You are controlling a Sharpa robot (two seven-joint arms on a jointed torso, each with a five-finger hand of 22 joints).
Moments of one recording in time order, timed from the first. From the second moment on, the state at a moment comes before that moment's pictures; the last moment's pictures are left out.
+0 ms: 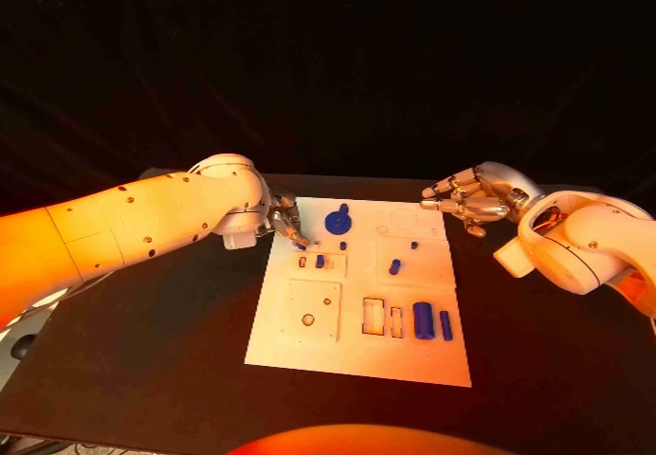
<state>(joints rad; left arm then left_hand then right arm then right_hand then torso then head) 1.29 -0.71 0.00 1.35 -1.10 0.25 -0.57 1.35 -0.09 0.41 0.24 0.12 0.91 0.05 0.57 0.66 1.33 -0.03 1.16 1.10 1.47 -0.08 1.57 1.31 0.02 1.46 0.03 1.49 1.31 1.28 -0.94 -0.03 1.62 -0.79 -0.31 -0.07 1.32 0.04 -0.07 0.13 0.20 0.92 0.16 0.08 0.11 1.20 0.07 1.02 1.04 1.47 0.00 1.32 1.29 0.12 1.26 0.09 1.19 0.85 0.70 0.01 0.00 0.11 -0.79</state>
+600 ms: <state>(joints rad) 1.26 -0.73 0.00 1.39 -1.15 0.24 -0.56 1.34 -0.10 0.44 0.22 0.11 0.92 0.05 0.57 0.66 1.34 -0.03 1.16 1.10 1.47 -0.08 1.57 1.31 0.02 1.46 0.03 1.49 1.31 1.27 -0.94 -0.03 1.62 -0.78 -0.31 -0.07 1.32 0.04 -0.07 0.13 0.20 0.92 0.16 0.08 0.11 1.20 0.07 1.02 1.04 1.47 0.00 1.32 1.29 0.12 1.26 0.09 1.19 0.85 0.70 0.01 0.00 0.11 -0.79</state>
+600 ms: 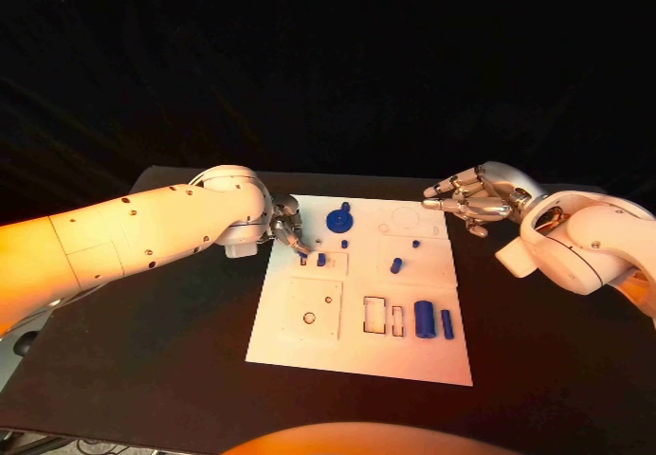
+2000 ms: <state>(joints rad) 1.26 -0.73 0.00 1.41 -1.16 0.31 -0.60 1.33 -0.10 0.46 0.24 0.11 0.92 0.05 0.59 0.67 1.34 -0.02 1.16 1.10 1.47 -0.08 1.57 1.31 0.02 1.46 0.03 1.49 1.31 1.27 -0.94 -0.03 1.62 -0.78 -0.31 -0.07 1.32 0.04 -0.07 0.13 0.20 0.92 0.16 0.08 0.11 1.20 0.07 1.02 1.04 1.47 0.00 1.32 1.29 0.12 1.26 0.09 1.19 0.85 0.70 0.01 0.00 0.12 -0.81</state>
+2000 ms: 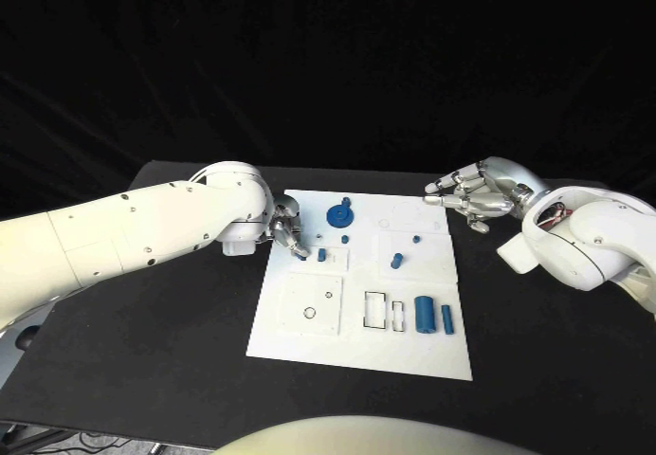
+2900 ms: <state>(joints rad) 1.26 -0.70 0.00 1.39 -1.16 0.31 -0.64 1.18 -0.13 0.52 0.19 0.11 0.95 0.03 0.63 0.71 1.37 -0.05 1.18 1.12 1.47 -0.09 1.57 1.31 0.02 1.47 0.02 1.51 1.31 1.27 -0.94 -0.03 1.62 -0.78 -0.30 -0.07 1.32 0.04 -0.08 0.14 0.20 0.92 0.16 0.08 0.11 1.20 0.07 1.02 1.04 1.47 0.00 1.32 1.29 0.12 1.26 0.09 1.19 0.85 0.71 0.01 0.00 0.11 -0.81</state>
